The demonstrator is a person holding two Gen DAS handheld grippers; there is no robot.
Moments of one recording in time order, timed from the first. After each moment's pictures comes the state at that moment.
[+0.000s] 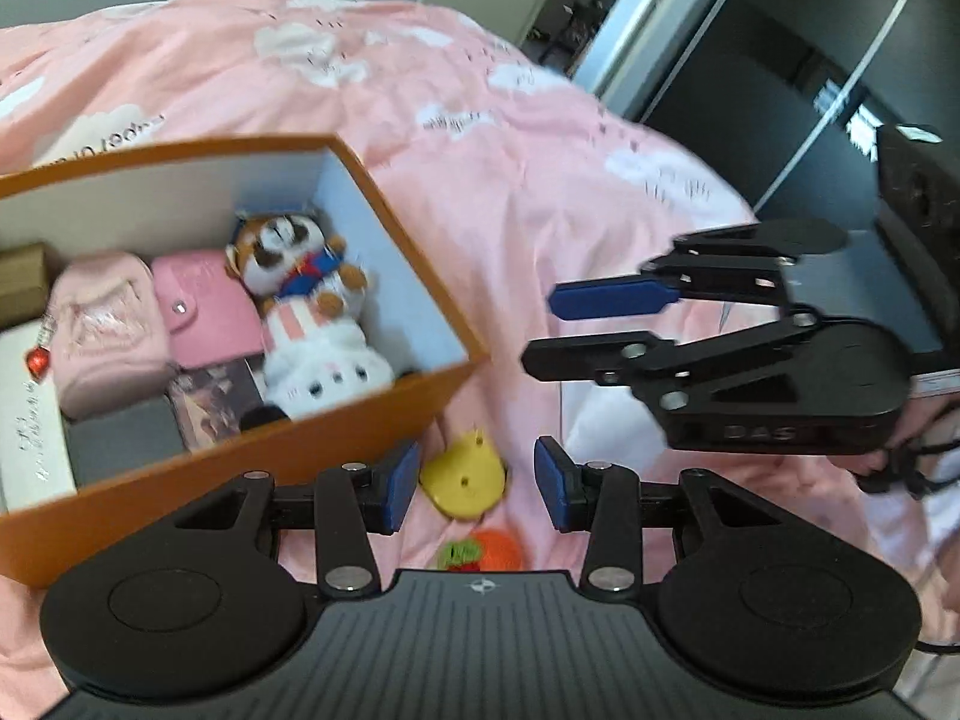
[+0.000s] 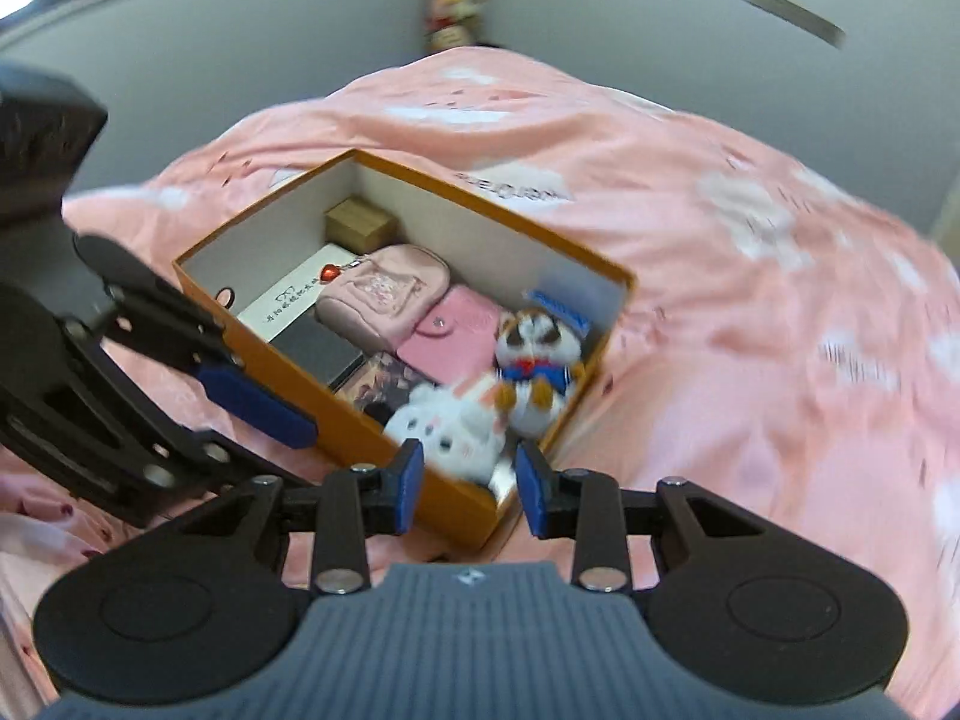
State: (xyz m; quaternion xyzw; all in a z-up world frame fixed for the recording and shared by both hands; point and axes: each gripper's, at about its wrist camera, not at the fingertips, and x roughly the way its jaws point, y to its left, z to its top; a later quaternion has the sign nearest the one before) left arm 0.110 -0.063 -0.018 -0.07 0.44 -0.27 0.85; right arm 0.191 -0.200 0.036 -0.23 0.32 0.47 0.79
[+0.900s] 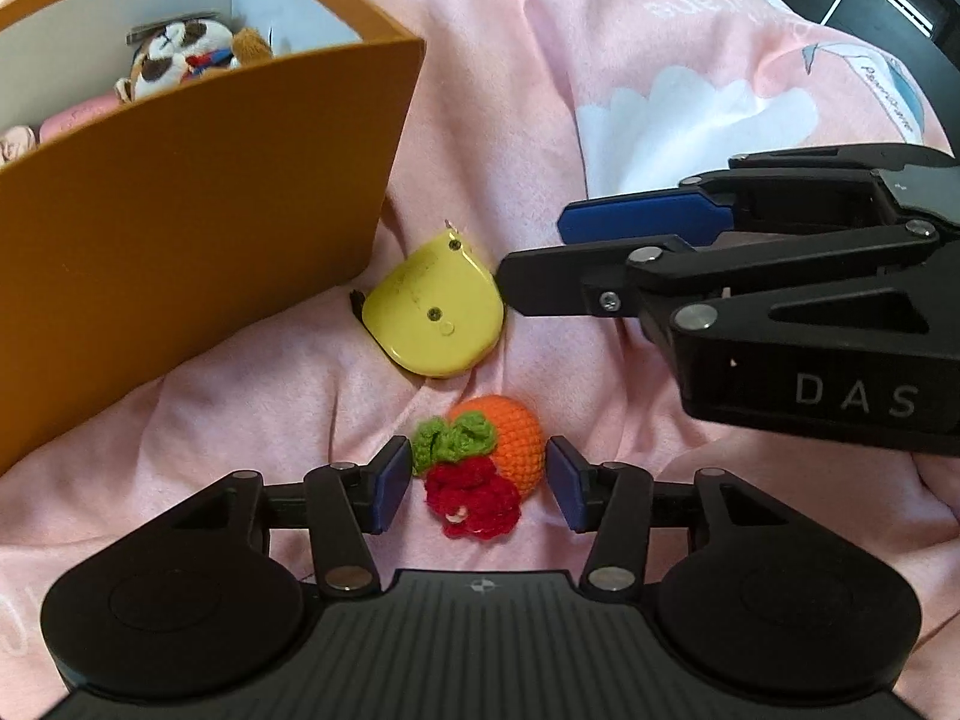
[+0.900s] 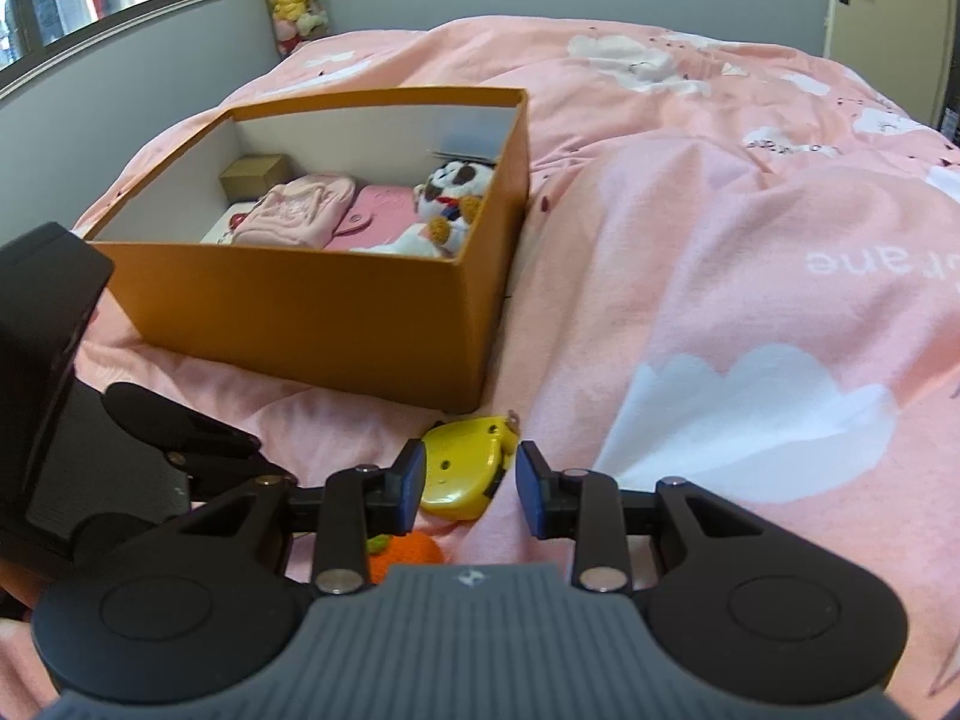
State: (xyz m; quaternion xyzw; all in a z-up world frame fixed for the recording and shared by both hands) left arm 0.098 -0.136 -0.127 0.01 0.52 -0.25 0.81; right arm 0.177 -0.239 -0.062 -0.12 0.38 0.38 0.83
